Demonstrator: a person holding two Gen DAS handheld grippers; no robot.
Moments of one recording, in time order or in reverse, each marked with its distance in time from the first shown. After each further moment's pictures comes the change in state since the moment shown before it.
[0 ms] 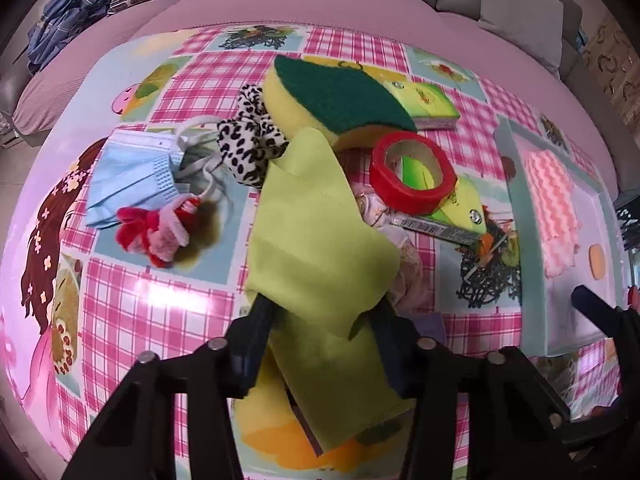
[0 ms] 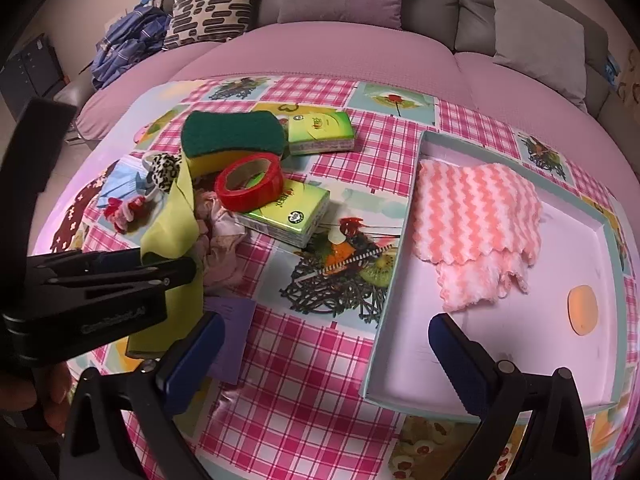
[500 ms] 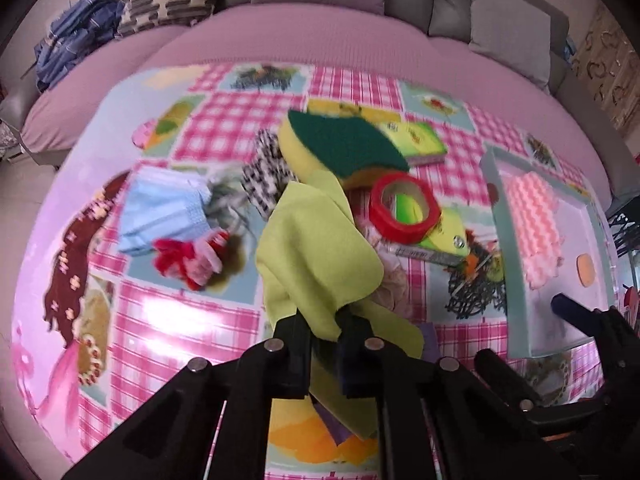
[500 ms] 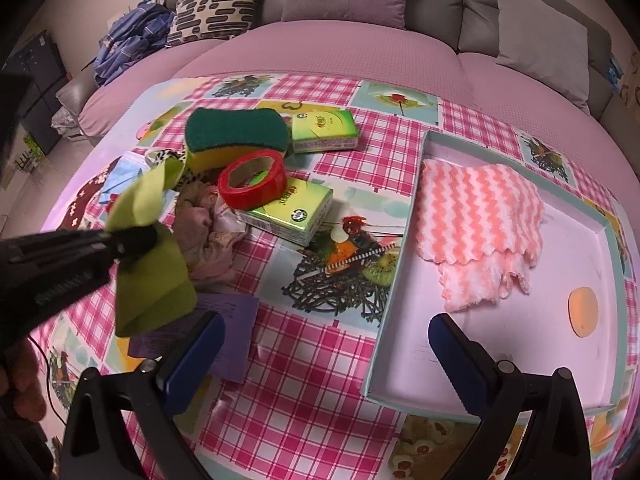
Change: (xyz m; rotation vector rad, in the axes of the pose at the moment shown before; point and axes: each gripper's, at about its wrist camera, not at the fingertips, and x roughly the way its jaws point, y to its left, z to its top) left arm -0.043 0.010 0.004 0.013 -0.123 0.008; right arm 0.000 0.001 -0.001 -0.012 0.005 0.004
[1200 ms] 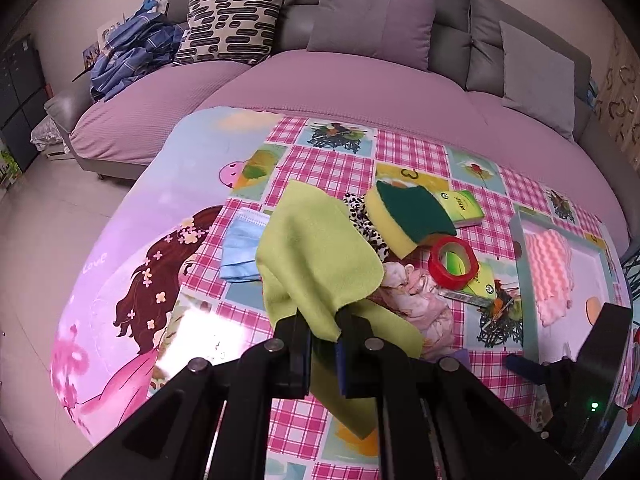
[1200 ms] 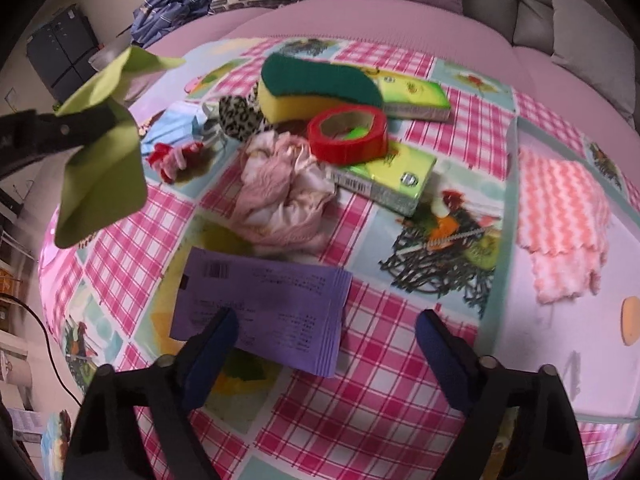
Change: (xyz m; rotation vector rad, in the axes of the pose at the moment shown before) left arm -0.052 0.047 0.001 -0.083 -0.142 0.111; right arm 0.027 0.047 -0.012 -0.094 0.083 0.117
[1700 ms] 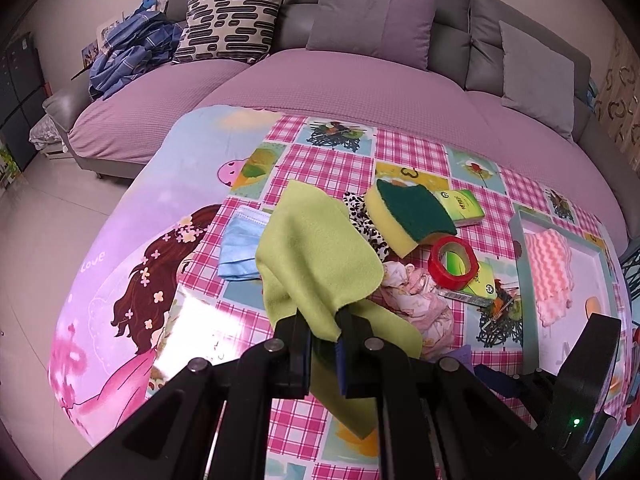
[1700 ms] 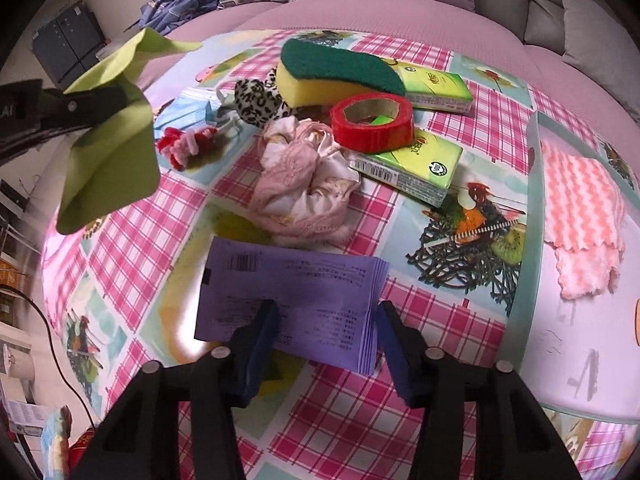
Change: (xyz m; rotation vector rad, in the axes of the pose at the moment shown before) left arm 0.002 -0.001 0.000 -0.001 0.001 -0.005; right arm 0.015 0.013 -0.006 -0.018 0.008 0.028
